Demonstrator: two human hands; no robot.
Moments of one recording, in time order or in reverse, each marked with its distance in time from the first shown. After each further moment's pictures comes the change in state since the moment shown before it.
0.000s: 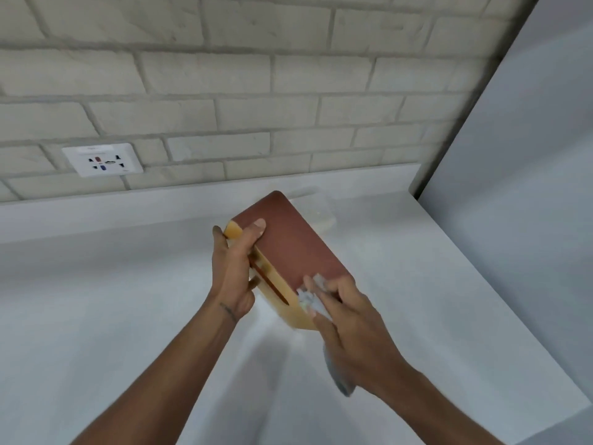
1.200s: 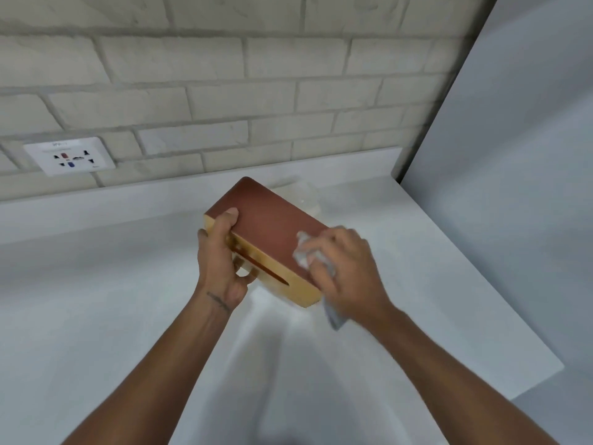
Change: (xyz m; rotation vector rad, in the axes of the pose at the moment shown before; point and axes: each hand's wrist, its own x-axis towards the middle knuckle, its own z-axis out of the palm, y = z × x) left_hand 0.007 -0.007 0.003 -0.134 0.030 -0.145; right_hand 0.041 0.027 -0.015 -0.048 0.176 -0.035
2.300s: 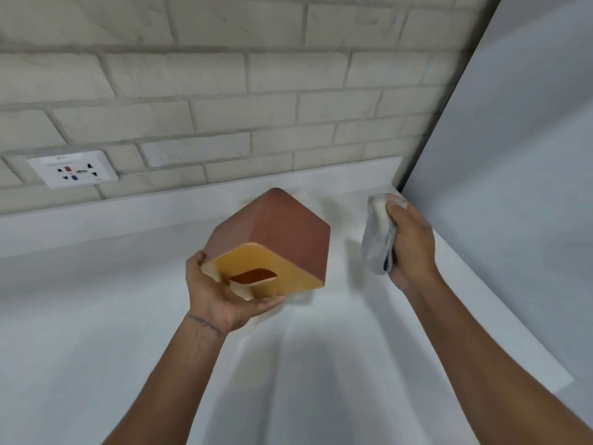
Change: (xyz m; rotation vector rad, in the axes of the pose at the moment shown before) left_hand 0.004 -0.005 -0.020 -0.369 0.005 -0.417; right_hand 0.044 0.056 -0.038 0.959 0.389 0.869
